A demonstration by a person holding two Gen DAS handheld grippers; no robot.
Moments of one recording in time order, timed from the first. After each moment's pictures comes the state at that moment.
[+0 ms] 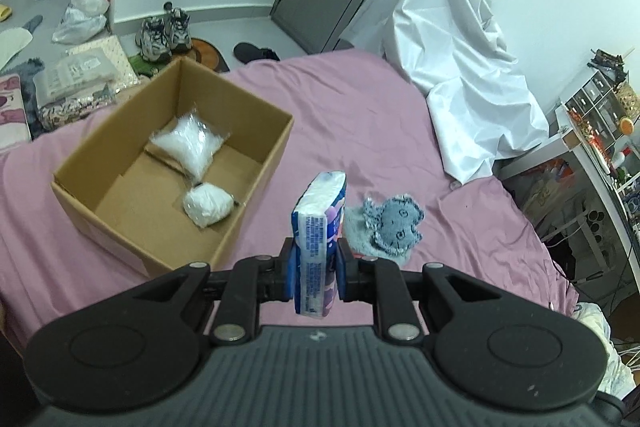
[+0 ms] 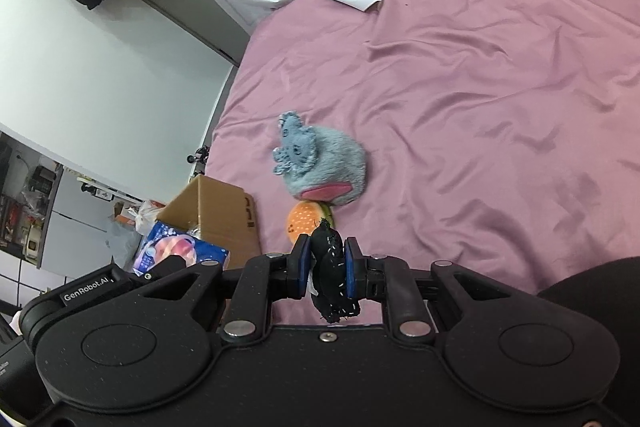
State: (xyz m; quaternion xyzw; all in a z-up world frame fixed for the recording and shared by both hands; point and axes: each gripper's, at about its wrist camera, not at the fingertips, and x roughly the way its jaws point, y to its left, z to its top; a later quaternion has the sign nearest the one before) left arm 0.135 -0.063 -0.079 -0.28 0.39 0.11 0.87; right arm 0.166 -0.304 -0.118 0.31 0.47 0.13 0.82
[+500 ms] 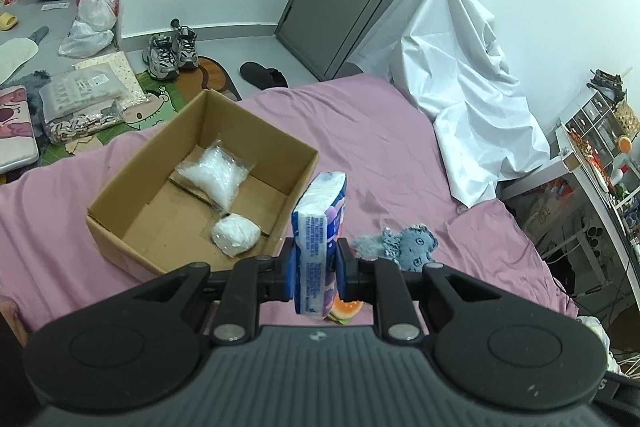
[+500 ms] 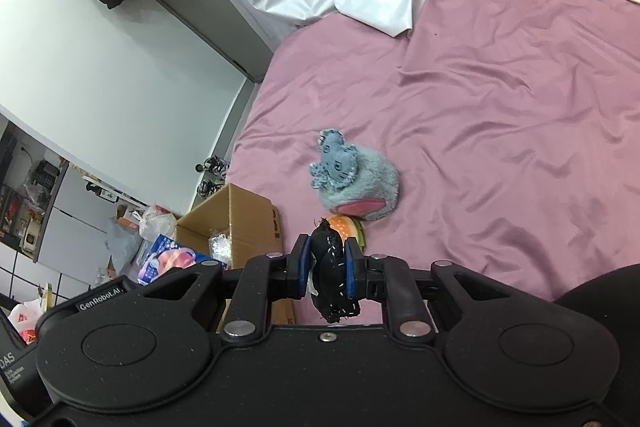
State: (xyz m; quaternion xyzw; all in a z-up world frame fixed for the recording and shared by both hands) left arm 0.125 -0.030 -0.070 -0.28 0.36 0.12 0.88; right arm 0.158 -0.285 -0.084 0.29 0.44 0.13 0.84
